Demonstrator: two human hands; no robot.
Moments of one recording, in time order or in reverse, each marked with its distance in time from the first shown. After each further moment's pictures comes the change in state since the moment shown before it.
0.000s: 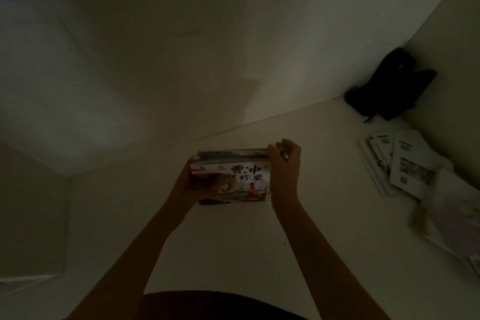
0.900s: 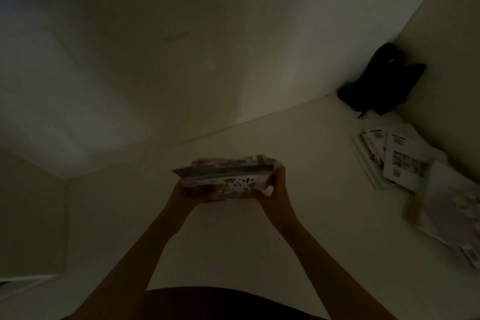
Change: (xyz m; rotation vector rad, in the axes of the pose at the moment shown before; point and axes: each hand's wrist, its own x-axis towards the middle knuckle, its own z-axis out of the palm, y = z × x) left_hand -0.009 -0.010 0.007 0.066 0.090 -0.108; right_hand -0.026 0.045 -0.045 -0.244 -0.361 -0.164
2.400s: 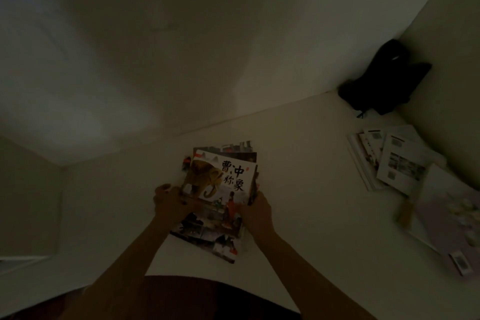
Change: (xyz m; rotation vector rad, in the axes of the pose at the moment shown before) left_hand -0.005 -0.033 0.010 0.738 0.220 -0.440; right_hand -0.014 0.030 0.020 -0.040 0.008 0.613
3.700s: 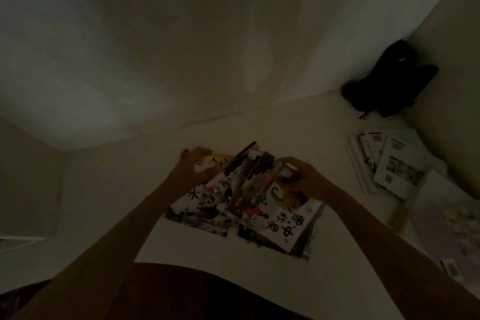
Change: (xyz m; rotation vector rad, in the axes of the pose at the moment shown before) left_hand -0.016 0.071 -0.019 -0.059 -0.030 0.496; right_hand 0.056 -0.038 -0.150 -0.296 -0.441 -0.340
